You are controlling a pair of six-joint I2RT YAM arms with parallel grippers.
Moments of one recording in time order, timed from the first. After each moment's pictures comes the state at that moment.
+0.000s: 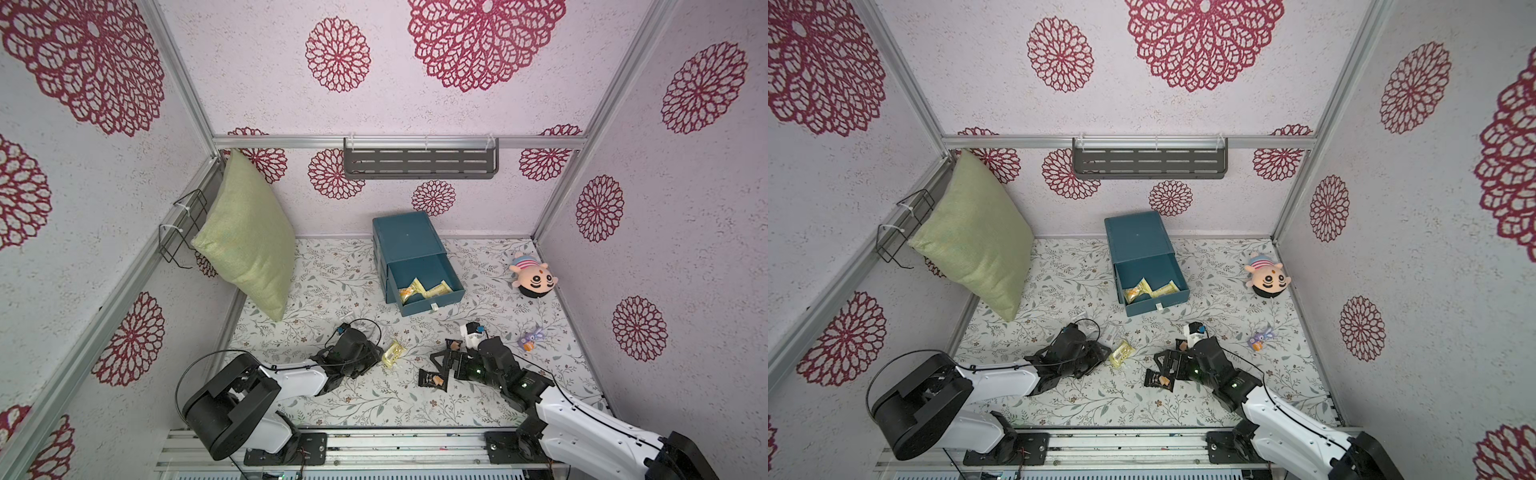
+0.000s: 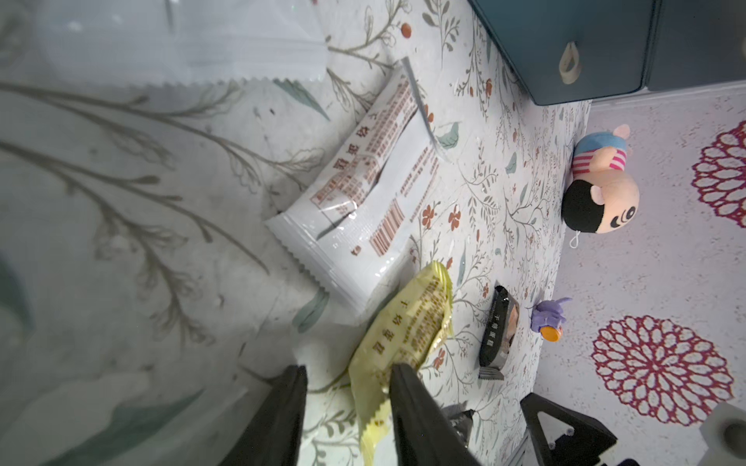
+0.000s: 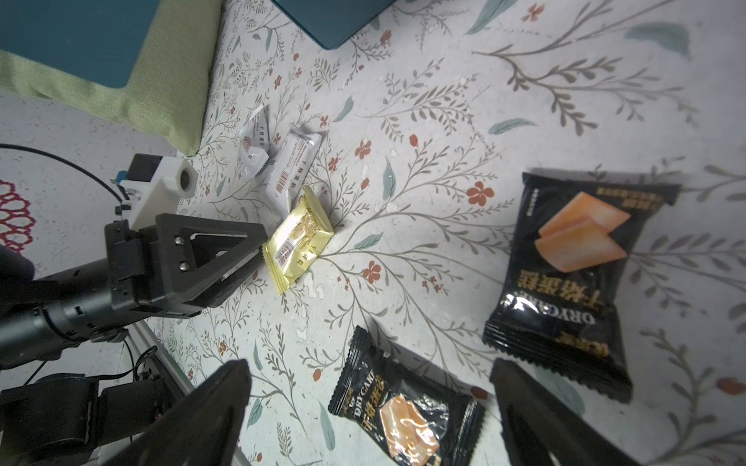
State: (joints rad) left arm -0.70 1.46 0.40 0.31 0.08 -1.26; right arm 0.70 0.86 0.28 -0.06 -0.15 0.79
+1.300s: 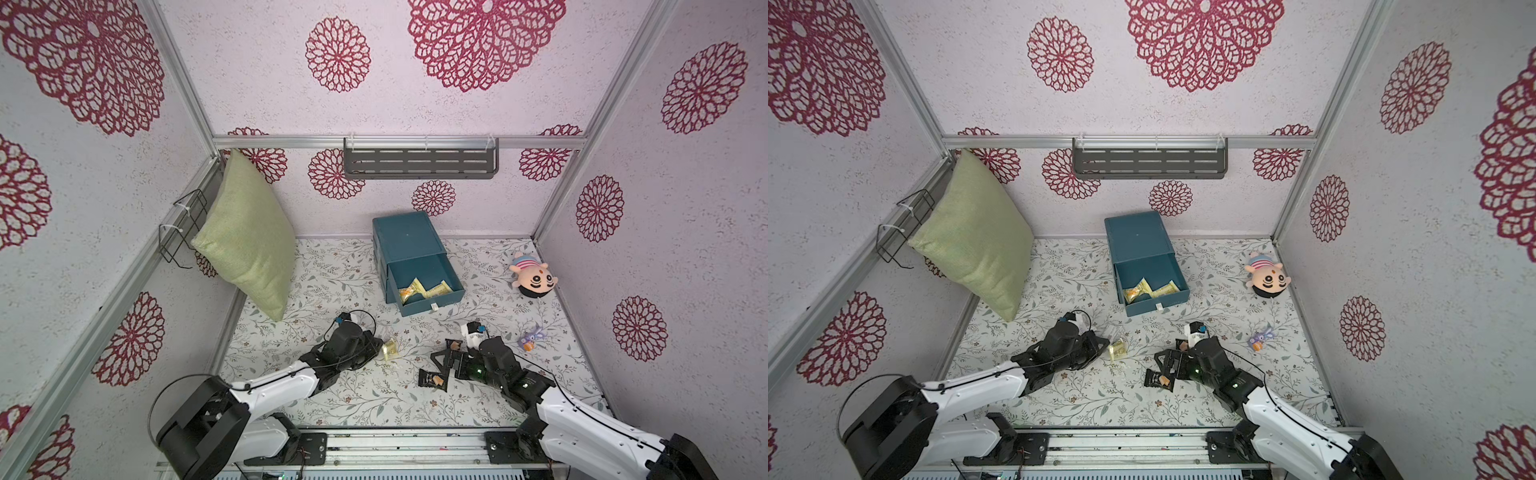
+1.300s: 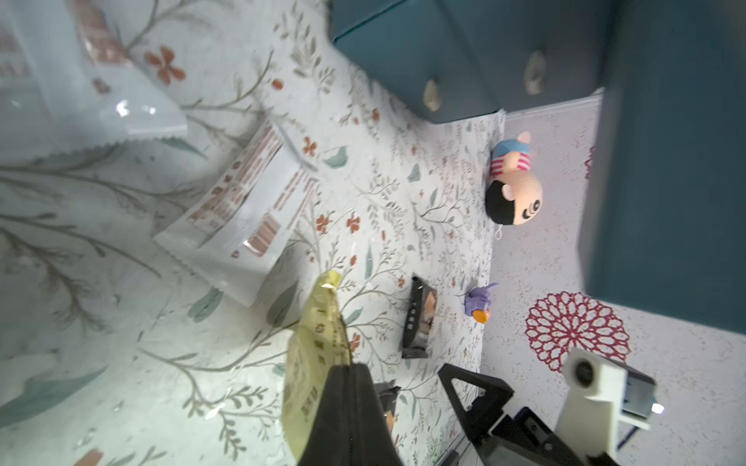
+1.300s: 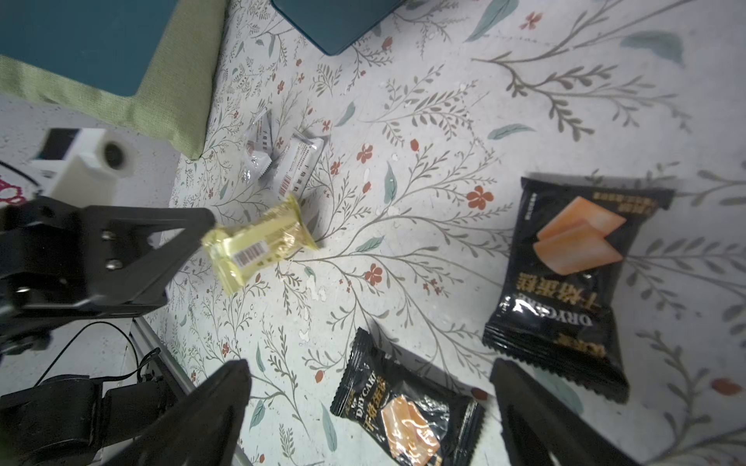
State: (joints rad) left arm -0.70 1.21 0.47 0.14 0.06 -1.21; right arm 0.70 0.85 0.28 -0.06 -0.16 0.79
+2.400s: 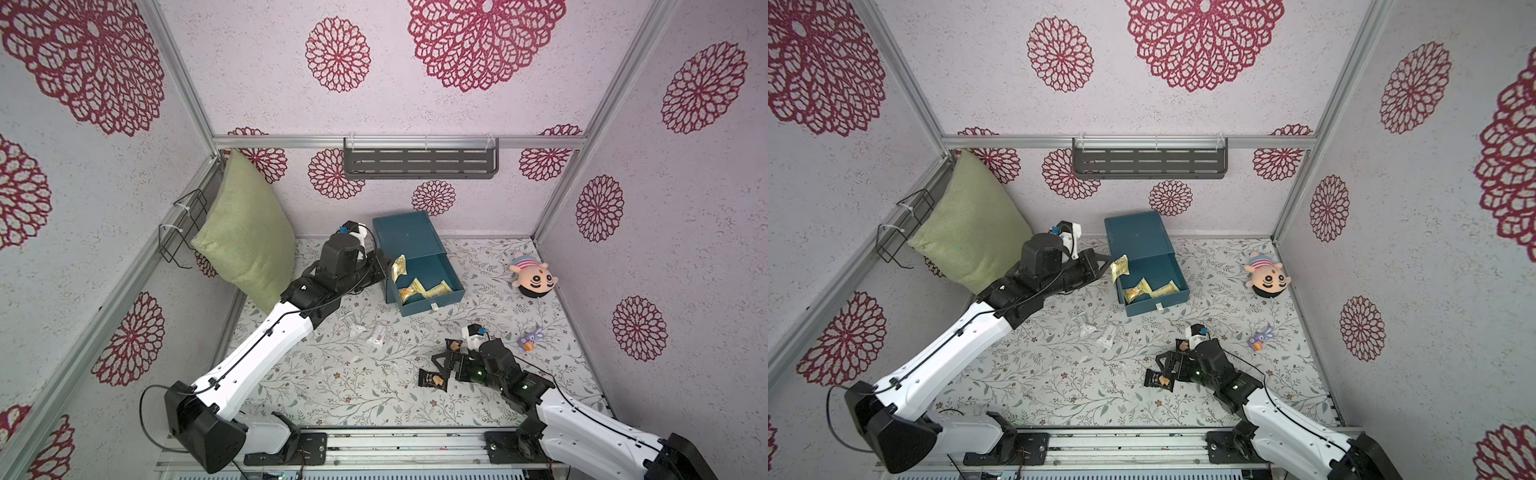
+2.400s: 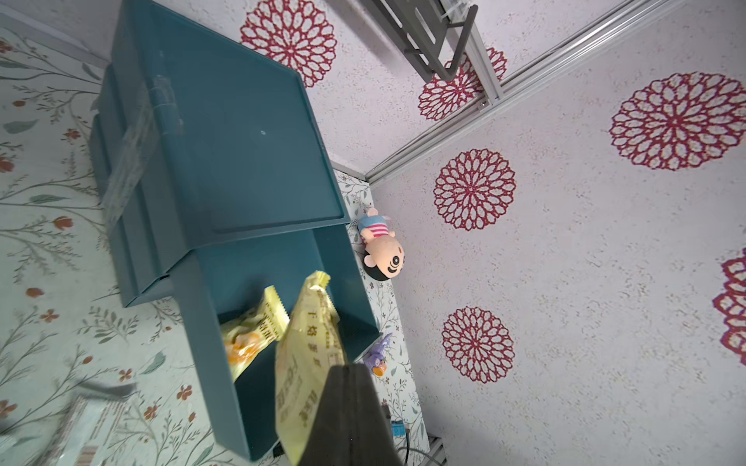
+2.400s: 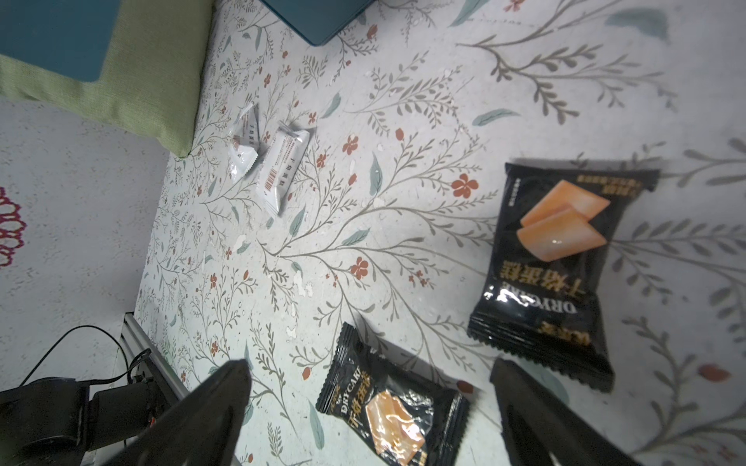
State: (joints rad) left arm -0.59 1.41 1.42 -0.38 0.15 -0.86; right arm 0.69 0.85 0.26 -0.05 -0.15 0.79
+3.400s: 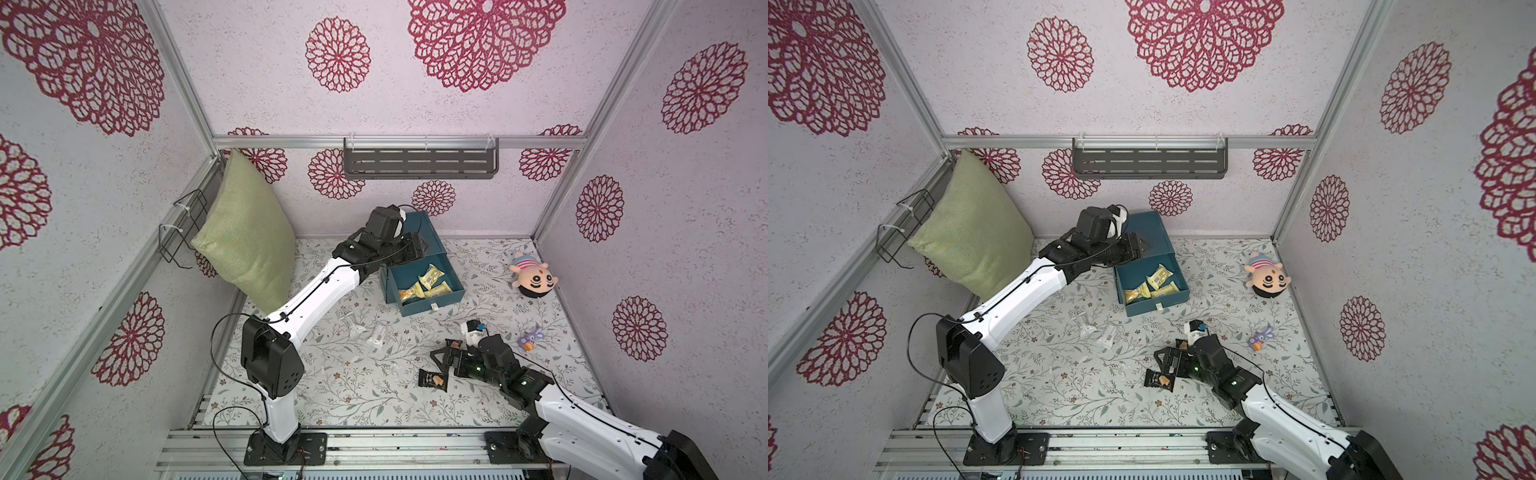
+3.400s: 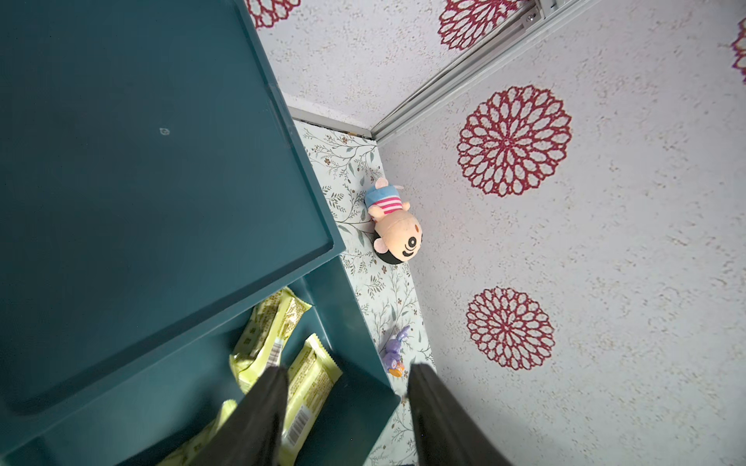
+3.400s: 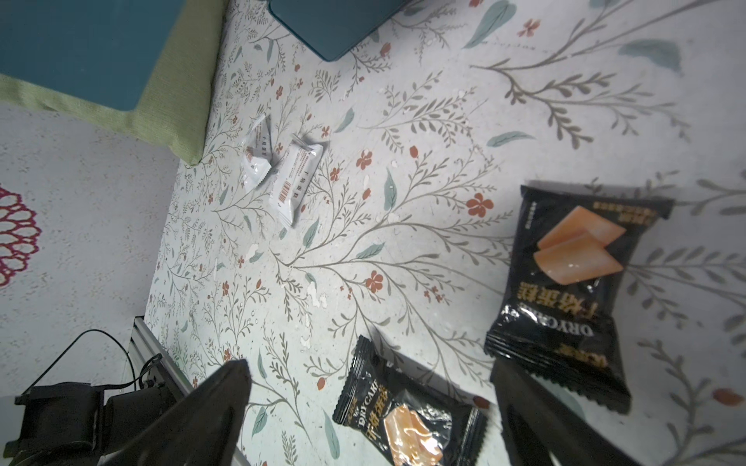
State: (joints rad) left arm -0.61 1.84 1.83 -0.52 0.24 -0.76; right arm 0.69 0.88 0.30 -0.06 -0.16 0.79
